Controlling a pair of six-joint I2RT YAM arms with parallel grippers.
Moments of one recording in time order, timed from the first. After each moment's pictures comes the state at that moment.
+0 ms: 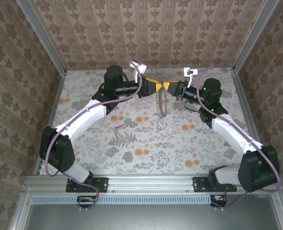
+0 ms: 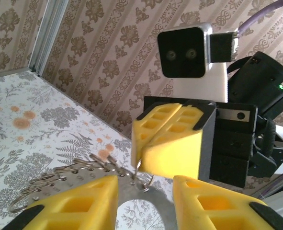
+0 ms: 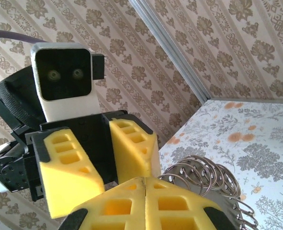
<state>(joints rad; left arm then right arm) -0.61 1.56 1.30 0.18 0.85 -0.50 0.25 1.30 0.92 0.46 -0.77 0.68</state>
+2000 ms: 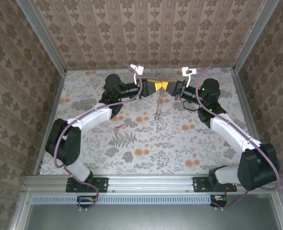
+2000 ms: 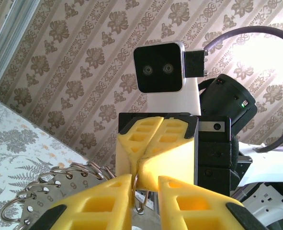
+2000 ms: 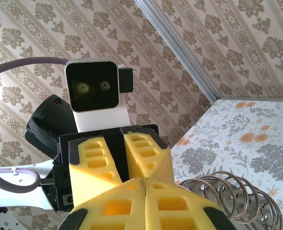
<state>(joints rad) -0.60 1.65 1.15 0.76 0.94 -0.84 0.27 1.32 0.92 0.52 -0.77 0.74</state>
